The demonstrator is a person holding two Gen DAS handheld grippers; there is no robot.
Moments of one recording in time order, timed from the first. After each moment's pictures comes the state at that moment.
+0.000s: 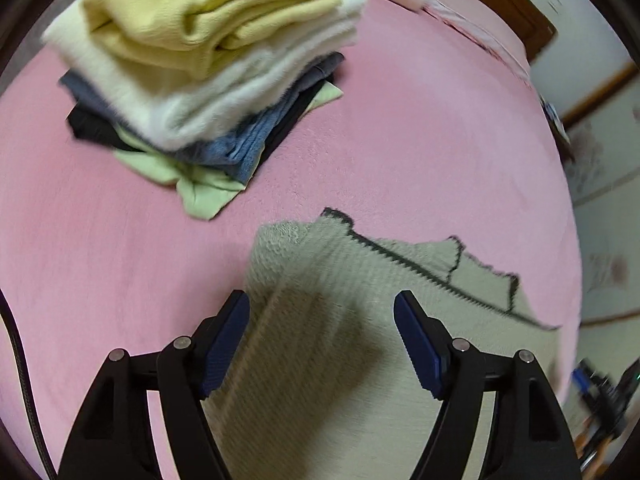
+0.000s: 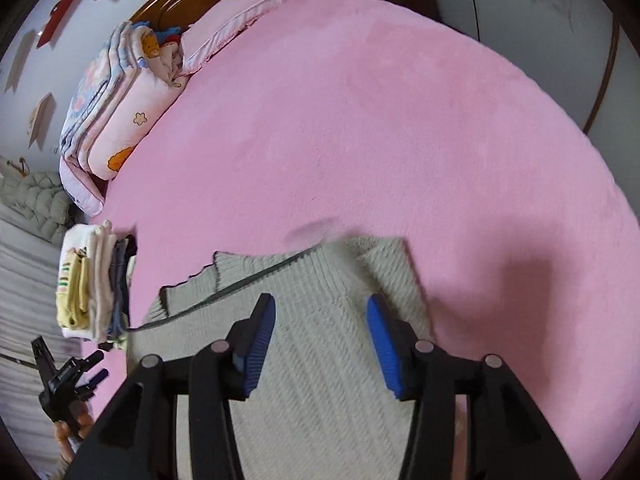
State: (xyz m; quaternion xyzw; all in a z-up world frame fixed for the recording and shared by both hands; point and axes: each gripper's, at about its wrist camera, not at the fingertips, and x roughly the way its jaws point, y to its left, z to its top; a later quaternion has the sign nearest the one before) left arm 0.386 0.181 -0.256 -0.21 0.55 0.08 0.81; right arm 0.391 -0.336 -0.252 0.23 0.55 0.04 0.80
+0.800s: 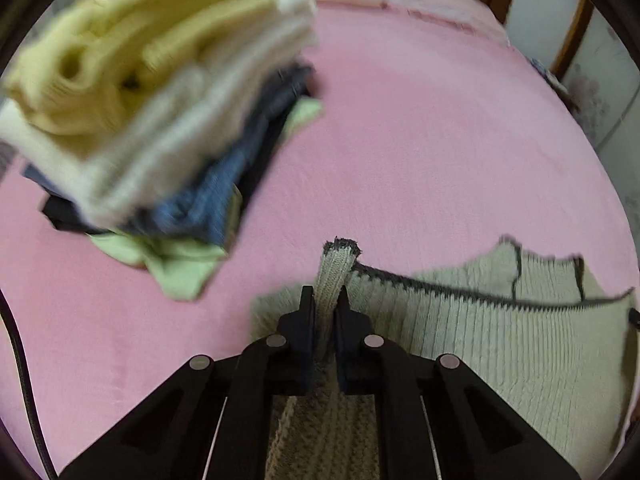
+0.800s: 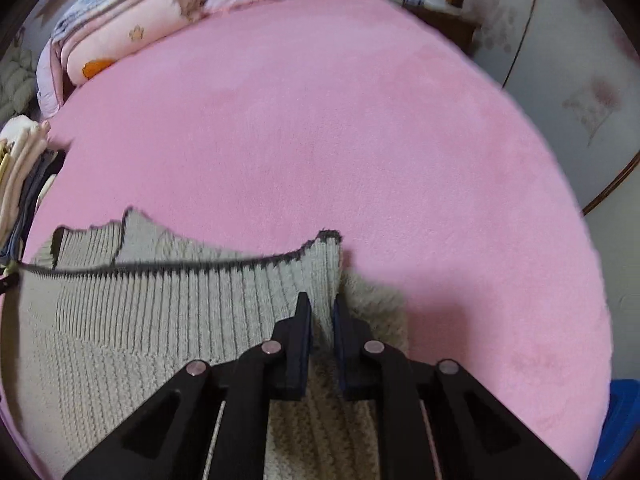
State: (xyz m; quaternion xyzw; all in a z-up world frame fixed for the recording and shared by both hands) left arm 0.425 0.160 -0.300 -0.09 0.49 0.10 0.86; right arm 0.428 -0.286 -0.290 0.02 0.51 0.00 0.86
